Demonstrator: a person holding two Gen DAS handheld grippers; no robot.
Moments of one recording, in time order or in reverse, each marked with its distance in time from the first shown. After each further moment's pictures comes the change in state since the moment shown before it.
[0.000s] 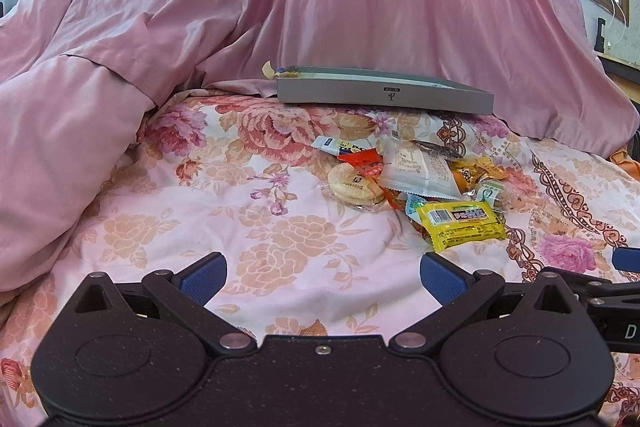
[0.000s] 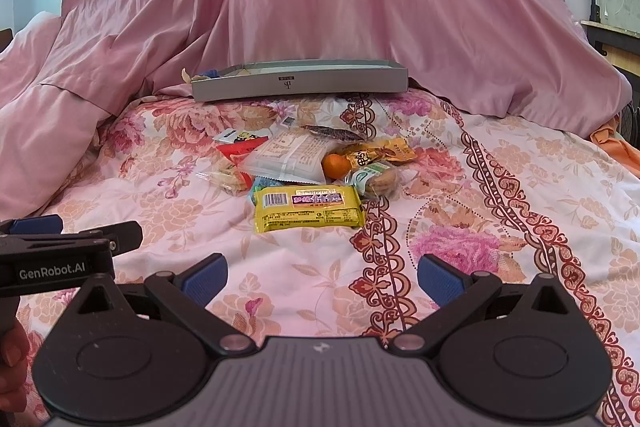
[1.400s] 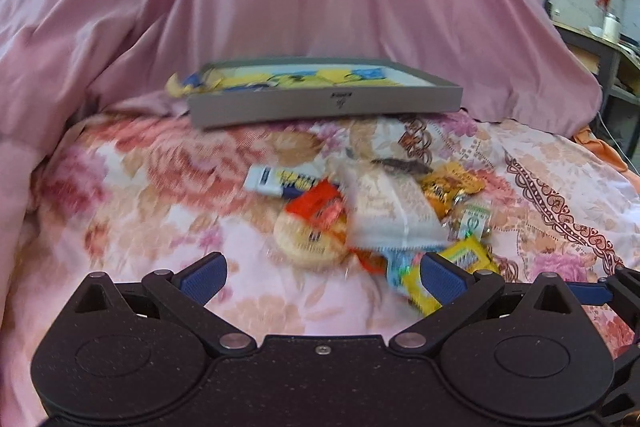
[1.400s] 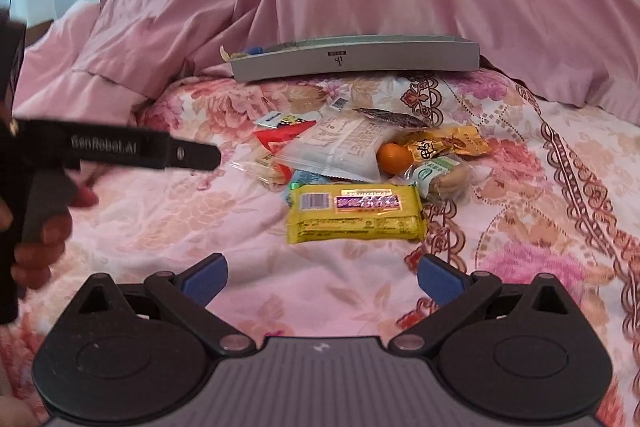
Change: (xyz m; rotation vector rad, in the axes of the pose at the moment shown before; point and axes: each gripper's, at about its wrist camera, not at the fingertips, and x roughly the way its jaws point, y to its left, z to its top) left arm 0.105 0.000 0.083 0.144 0.097 -0.245; right arm 0.065 -0.006 0.013 -0.044 0.079 0.205
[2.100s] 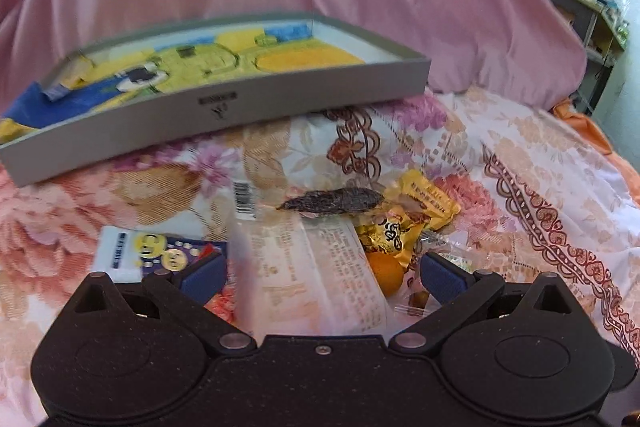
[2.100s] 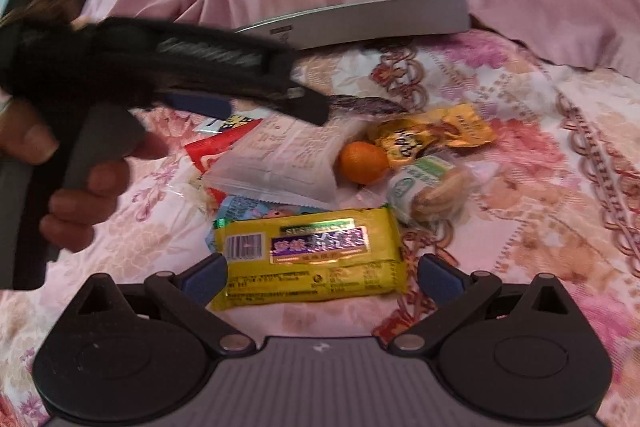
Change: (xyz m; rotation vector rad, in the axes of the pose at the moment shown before) left arm 0.143 -0.044 0.071 0.056 0.203 -0.181; right arm 0.080 -0.042 0.024 0.106 0.064 0.022
